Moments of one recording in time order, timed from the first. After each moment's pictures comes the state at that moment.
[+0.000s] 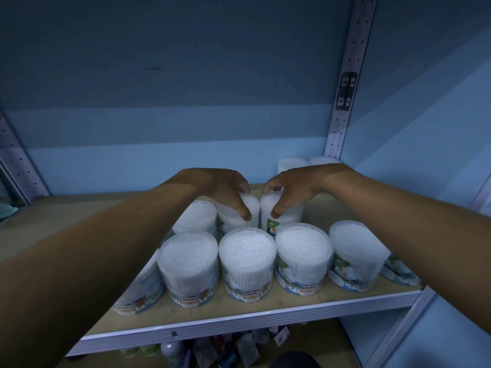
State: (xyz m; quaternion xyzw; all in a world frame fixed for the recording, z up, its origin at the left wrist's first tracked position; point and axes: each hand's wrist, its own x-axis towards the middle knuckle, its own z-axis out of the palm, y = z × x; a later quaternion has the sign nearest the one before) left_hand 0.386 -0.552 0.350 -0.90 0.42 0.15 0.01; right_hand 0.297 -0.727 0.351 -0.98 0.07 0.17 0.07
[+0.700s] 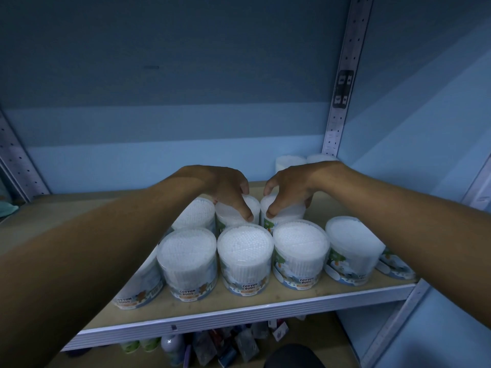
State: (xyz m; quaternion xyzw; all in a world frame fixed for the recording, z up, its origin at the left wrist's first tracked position) left_hand 0.368 -0.552 0.358 -0.90 0.41 0.17 0.03; right_hand 0.288 -0.716 0.353 -0.97 0.11 0.18 0.07
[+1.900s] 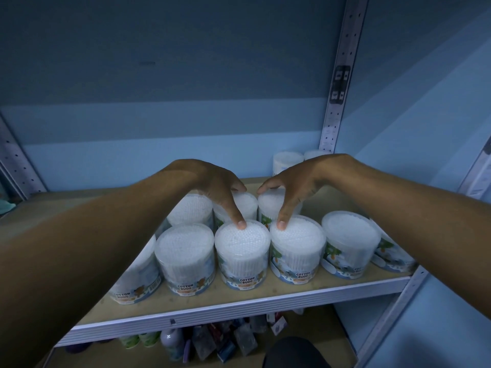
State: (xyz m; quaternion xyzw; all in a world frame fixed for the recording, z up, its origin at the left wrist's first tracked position) left_hand 0.370 -0.543 0.361 -0.88 0.41 0.22 0.08; right_hand 0.274 -0.724 0.365 -0.96 0.05 0.27 0.08
